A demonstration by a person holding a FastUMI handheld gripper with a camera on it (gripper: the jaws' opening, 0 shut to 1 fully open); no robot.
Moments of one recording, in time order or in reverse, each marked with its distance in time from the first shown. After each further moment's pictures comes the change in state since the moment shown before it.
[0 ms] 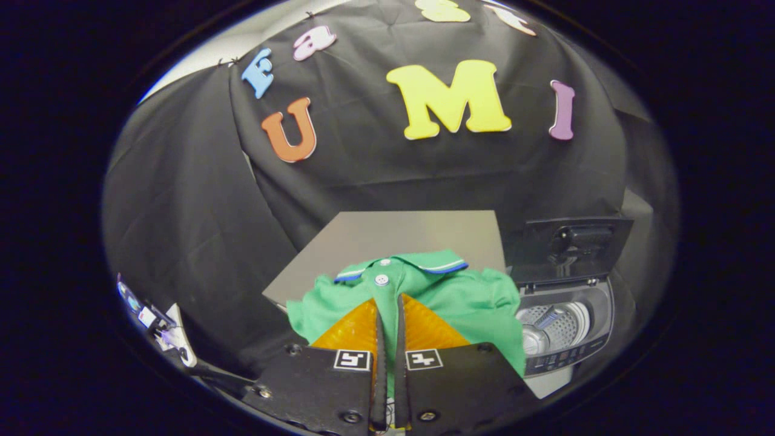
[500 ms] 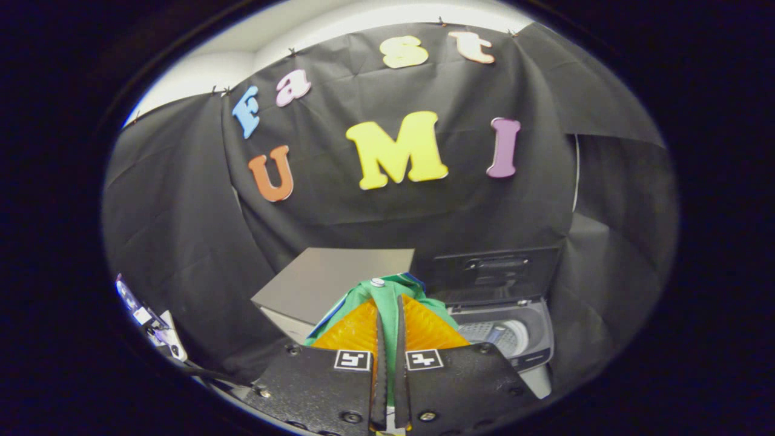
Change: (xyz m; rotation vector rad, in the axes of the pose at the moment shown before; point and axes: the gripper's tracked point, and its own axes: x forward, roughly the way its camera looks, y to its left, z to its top) arm -0.157 -0.126 0.048 0.002 -0.181 -0.113
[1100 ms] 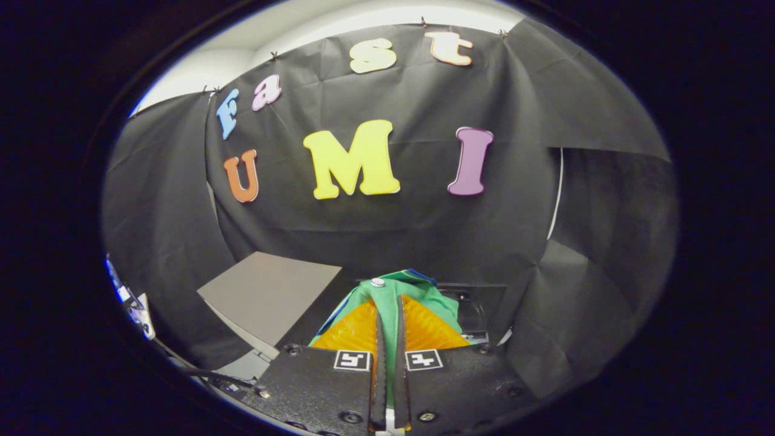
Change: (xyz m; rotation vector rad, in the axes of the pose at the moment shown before) arm 0.063 -0.167 0.031 -0.078 0.012 0.000
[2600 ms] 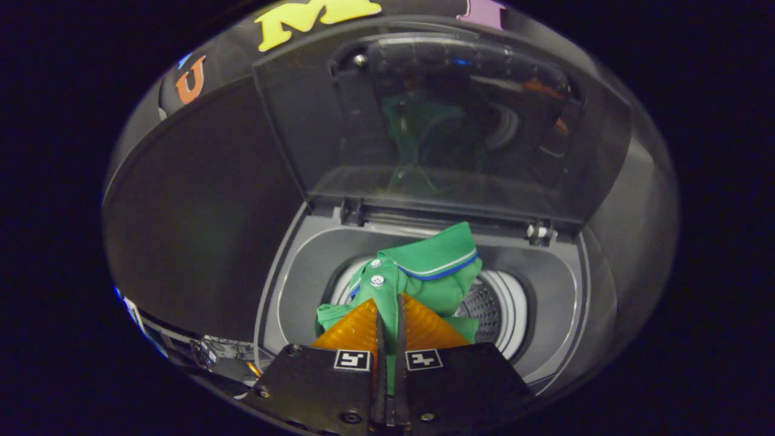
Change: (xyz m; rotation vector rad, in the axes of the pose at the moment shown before) arm 0.234 -0.051 -0.306 0.068 0.592 -0.080
